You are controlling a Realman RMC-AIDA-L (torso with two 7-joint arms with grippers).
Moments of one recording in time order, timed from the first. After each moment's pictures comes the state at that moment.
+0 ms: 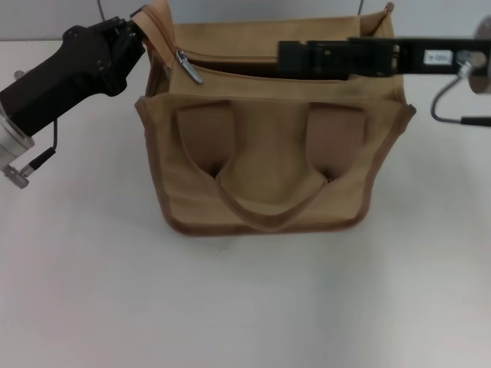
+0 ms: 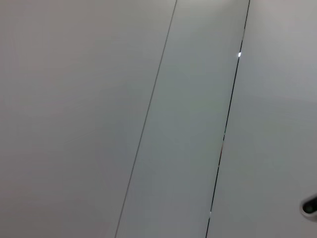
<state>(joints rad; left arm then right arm) -0.58 -2.07 0.38 0.37 1.68 1.70 -1.13 0.78 2.00 -0.75 -0.58 -1.75 -1.77 1.94</state>
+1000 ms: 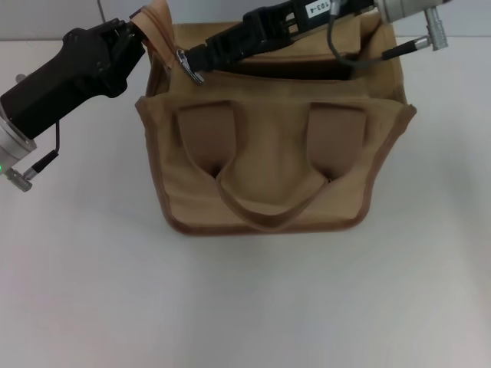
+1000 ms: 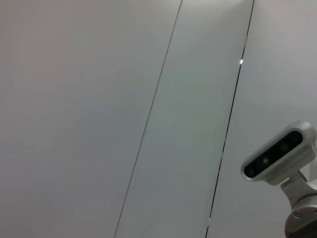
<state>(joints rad) -0.58 -2.07 0.38 0.35 1.67 1.70 -1.13 1.08 1.97 -0.96 -0.61 -1.95 -1.56 2.33</state>
